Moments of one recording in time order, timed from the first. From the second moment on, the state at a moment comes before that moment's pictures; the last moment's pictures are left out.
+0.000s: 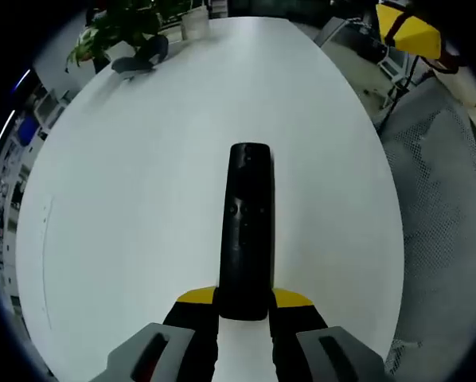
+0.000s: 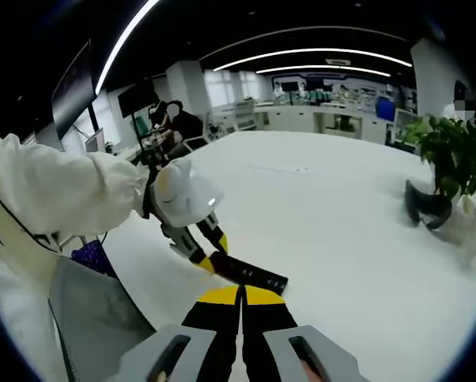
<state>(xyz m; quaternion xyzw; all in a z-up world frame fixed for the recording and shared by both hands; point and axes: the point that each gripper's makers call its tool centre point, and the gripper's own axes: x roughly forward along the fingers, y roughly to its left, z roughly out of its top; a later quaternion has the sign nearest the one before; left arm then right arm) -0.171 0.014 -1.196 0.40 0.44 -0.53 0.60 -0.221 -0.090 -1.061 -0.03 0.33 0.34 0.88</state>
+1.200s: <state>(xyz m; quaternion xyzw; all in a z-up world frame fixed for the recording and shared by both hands) -0.238 0.022 -1.197 0.41 0.48 -0.50 0.59 -0.237 -0.070 -1.163 -0.15 0.45 0.43 0.77</state>
